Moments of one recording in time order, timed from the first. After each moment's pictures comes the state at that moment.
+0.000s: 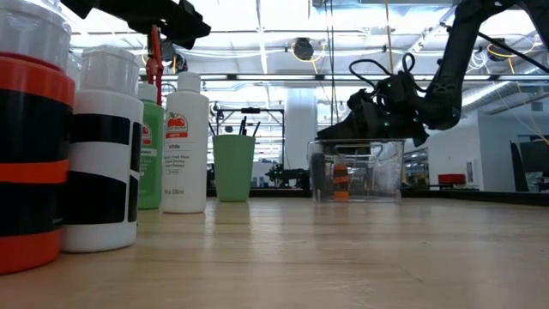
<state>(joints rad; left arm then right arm) -0.01 1.08 0.76 -0.13 0.33 0.30 -0.81 1.80 0.59 1.08 -0.81 0.01</state>
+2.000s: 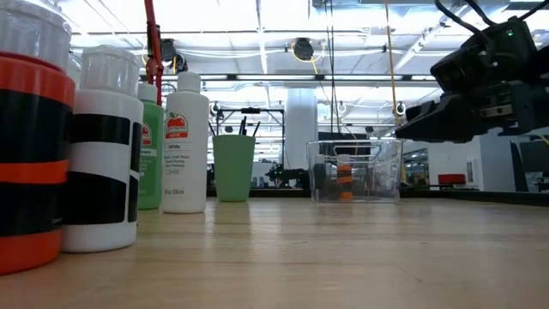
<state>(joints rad) -0.74 1.28 0.99 -0.97 0.00 -0.79 -0.09 1.10 0.02 0.86 -0.21 -0.15</state>
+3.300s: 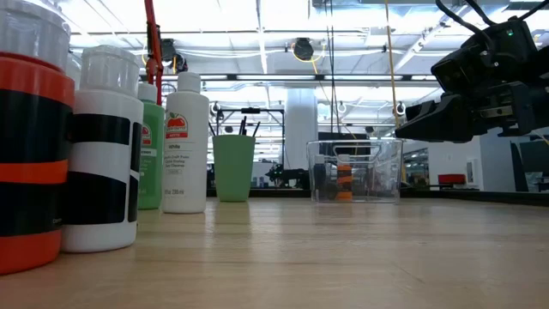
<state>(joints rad) -0.75 1.39 0.99 -0.87 -0.02 -0.79 -0.09 1.10 0.02 0.86 -0.21 -0.17</state>
